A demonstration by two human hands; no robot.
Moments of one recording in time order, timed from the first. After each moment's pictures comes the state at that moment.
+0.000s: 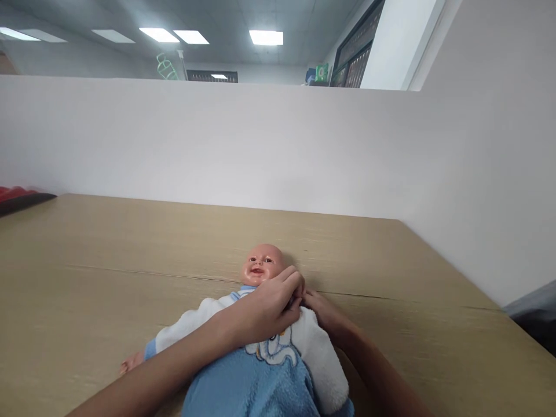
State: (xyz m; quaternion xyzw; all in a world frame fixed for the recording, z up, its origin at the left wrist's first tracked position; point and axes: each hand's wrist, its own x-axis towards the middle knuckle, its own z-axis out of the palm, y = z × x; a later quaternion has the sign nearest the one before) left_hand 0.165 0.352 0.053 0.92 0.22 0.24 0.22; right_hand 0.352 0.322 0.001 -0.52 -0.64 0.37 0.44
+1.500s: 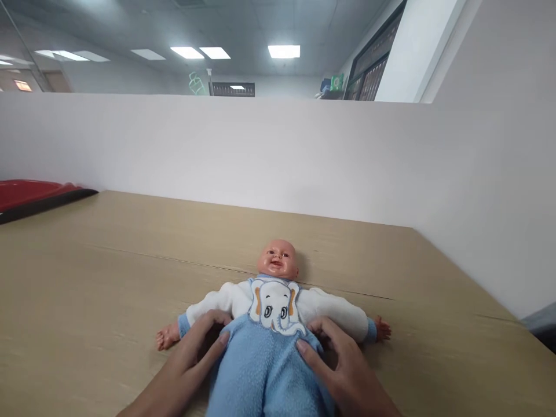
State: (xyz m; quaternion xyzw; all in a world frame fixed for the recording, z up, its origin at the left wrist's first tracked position) left_hand 0.027 0.227 0.010 0.67 0.47 0.34 0.47; right_hand 0.336 0.215 0.011 -0.56 -0.65 0.40 0.32
